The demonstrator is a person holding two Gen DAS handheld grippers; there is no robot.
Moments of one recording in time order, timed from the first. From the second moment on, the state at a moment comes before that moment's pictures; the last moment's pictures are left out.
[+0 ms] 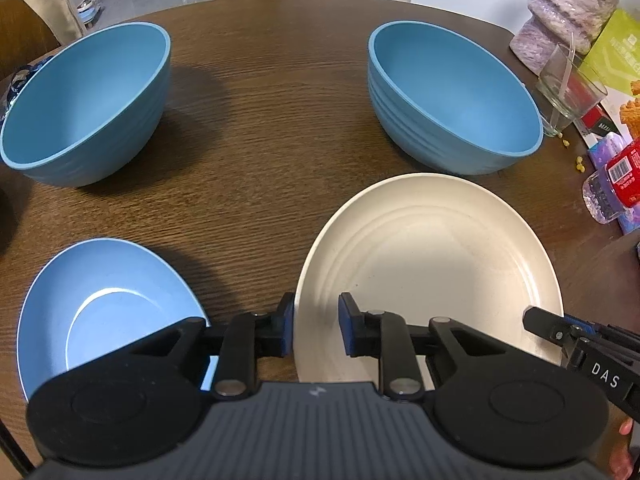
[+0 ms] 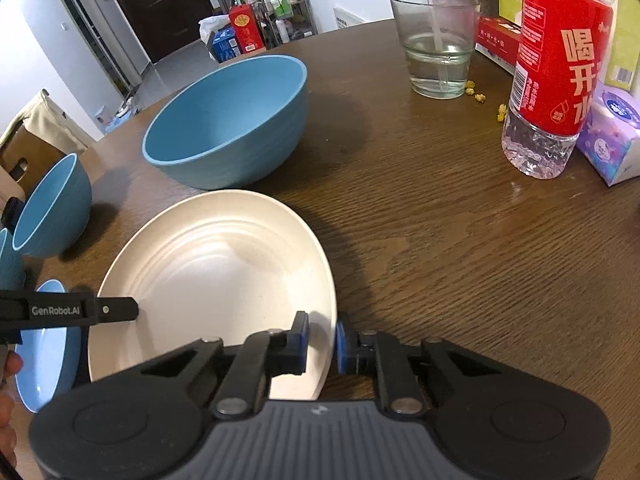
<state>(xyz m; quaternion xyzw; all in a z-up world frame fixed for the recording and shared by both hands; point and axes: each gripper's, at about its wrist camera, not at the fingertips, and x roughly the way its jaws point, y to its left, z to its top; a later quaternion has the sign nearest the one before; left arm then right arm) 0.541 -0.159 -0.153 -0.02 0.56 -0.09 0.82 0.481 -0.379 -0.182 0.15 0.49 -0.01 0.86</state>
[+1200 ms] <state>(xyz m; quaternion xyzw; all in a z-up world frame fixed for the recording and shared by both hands) 0.427 -0.086 -0.079 -0.02 0.51 -0.08 0.85 0.383 -0.310 -0.109 0.12 0.44 0.02 0.89</state>
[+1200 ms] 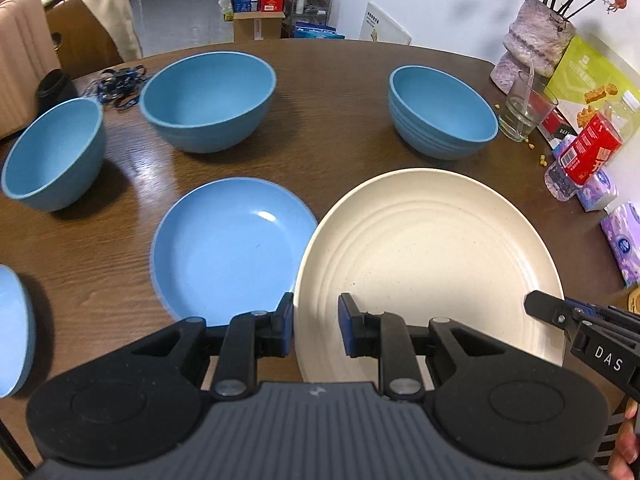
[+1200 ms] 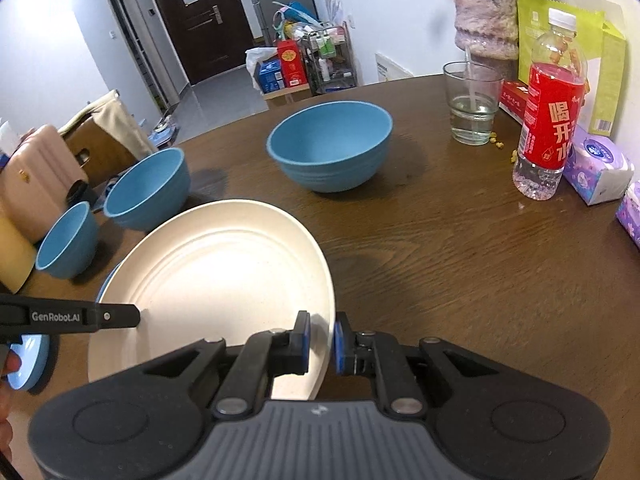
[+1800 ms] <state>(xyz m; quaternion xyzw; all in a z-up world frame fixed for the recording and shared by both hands) 0.358 -0.008 -0.067 -0.04 0.51 -0.04 0.86 0.332 -0.233 -0.093 0.08 0.45 0.09 0.88</state>
